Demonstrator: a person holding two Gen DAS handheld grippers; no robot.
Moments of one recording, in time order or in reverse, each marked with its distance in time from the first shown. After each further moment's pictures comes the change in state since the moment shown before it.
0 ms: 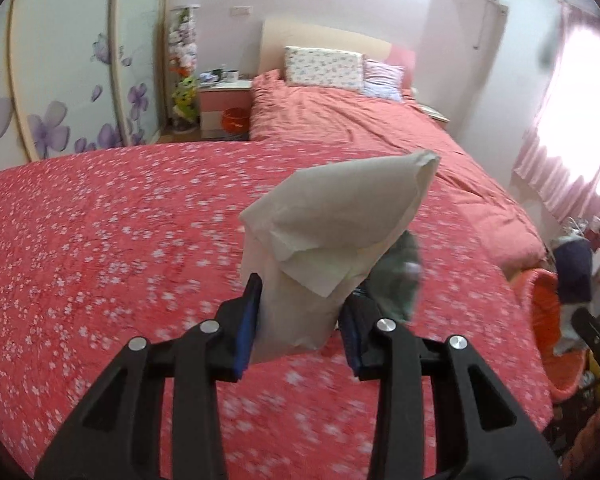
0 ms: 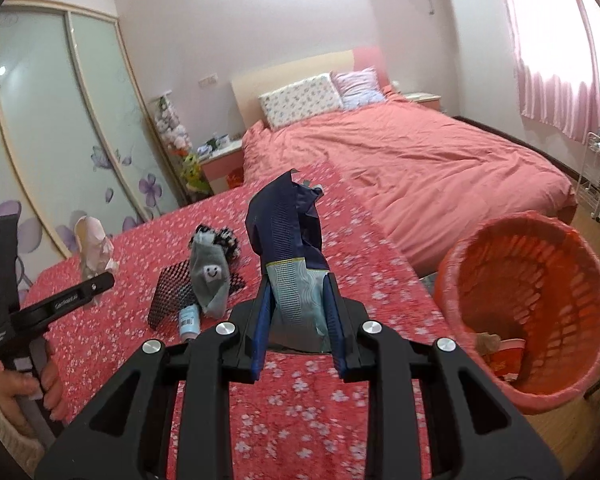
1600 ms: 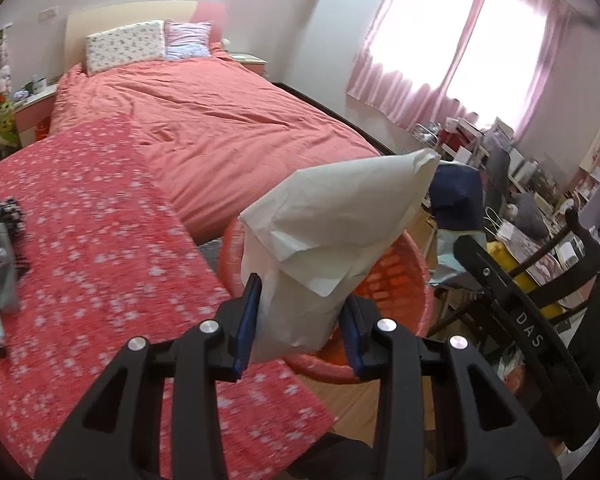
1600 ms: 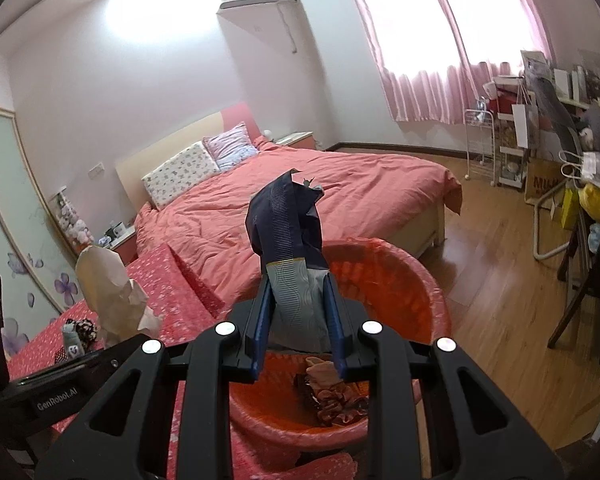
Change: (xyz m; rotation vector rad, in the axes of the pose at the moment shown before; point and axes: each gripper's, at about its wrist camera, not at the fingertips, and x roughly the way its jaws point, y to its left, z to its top) left arm 0.023 -0.318 -0.068 0.318 0.164 -0.524; right arm -0.066 -0.189 -0.004 0.277 -0.208 -0.318
